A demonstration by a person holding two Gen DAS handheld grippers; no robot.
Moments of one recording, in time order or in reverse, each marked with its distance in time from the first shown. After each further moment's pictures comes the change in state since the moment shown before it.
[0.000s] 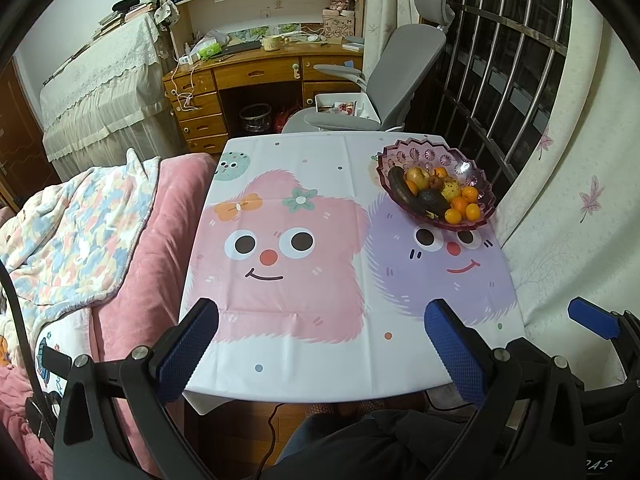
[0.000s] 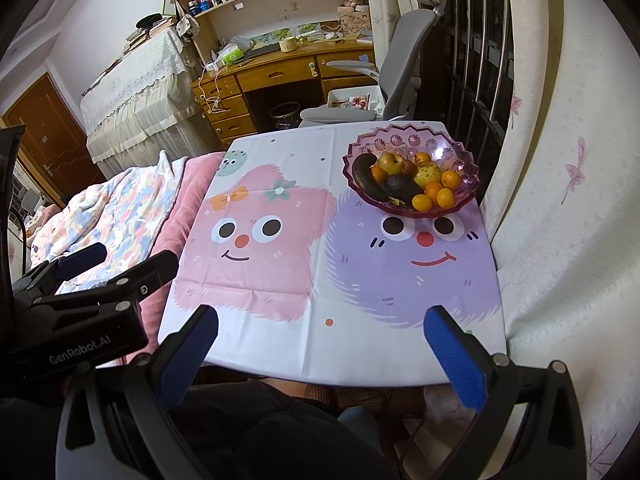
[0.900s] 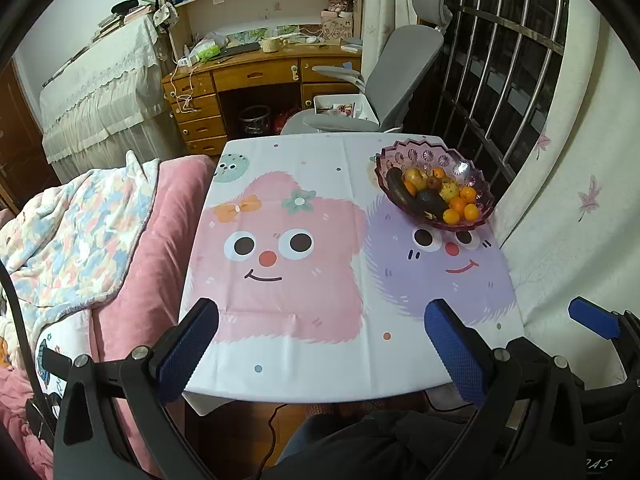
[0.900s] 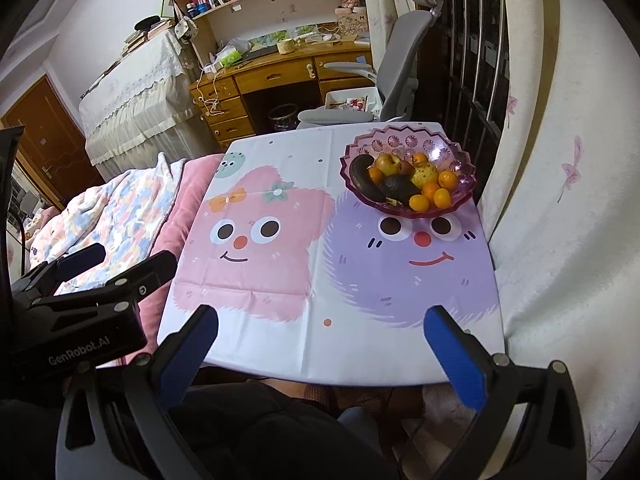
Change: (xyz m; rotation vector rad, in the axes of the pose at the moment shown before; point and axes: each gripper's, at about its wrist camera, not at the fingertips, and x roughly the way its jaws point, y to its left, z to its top) left arm -0.001 -0.002 -0.002 -0.003 -0.002 0.003; right arm 0.000 -0.001 -0.001 -0.004 -0.001 0.000
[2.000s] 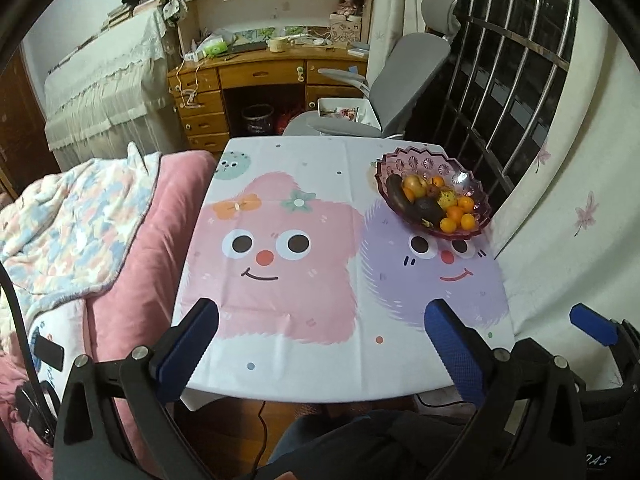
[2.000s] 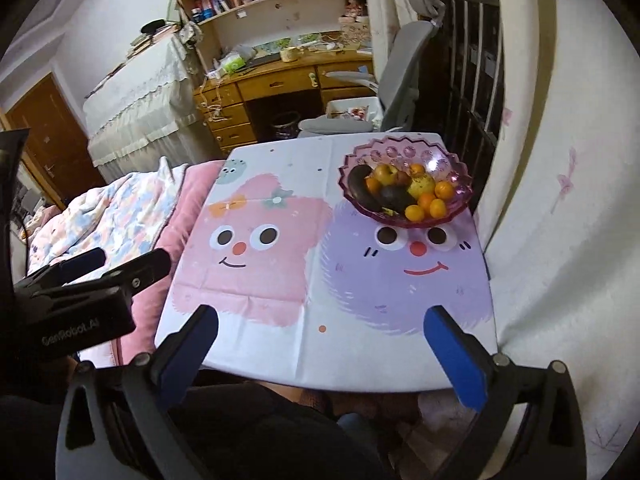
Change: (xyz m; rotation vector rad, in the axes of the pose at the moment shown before) left arm -0.005 -0.001 0.001 -0.046 -0.012 0.001; right arm -0.009 -0.008 0.004 -0.008 -0.028 -0.010
